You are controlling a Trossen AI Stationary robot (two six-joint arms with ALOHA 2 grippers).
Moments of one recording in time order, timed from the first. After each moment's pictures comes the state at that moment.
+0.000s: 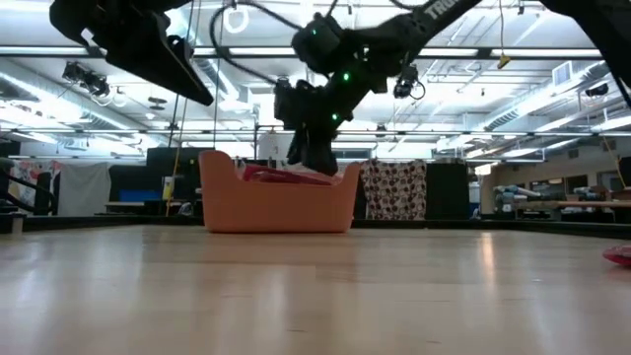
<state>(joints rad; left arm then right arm) -0.38 1.17 0.73 -0.32 -0.49 -0.17 -0.19 2.02 1.43 -0.02 0.57 -0.89</state>
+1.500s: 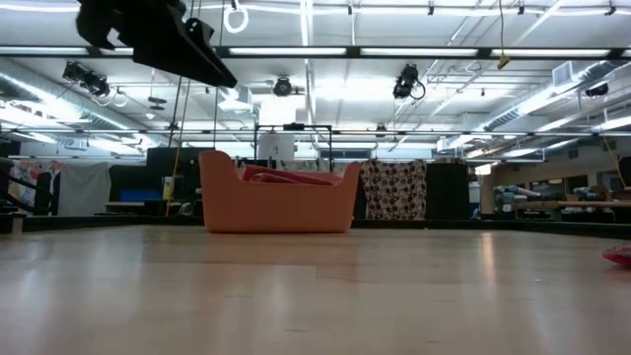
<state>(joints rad) -0.33 1.17 0.73 -0.19 -0.47 0.10 0.95 1.93 1.33 -1.17 0.29 1.01</state>
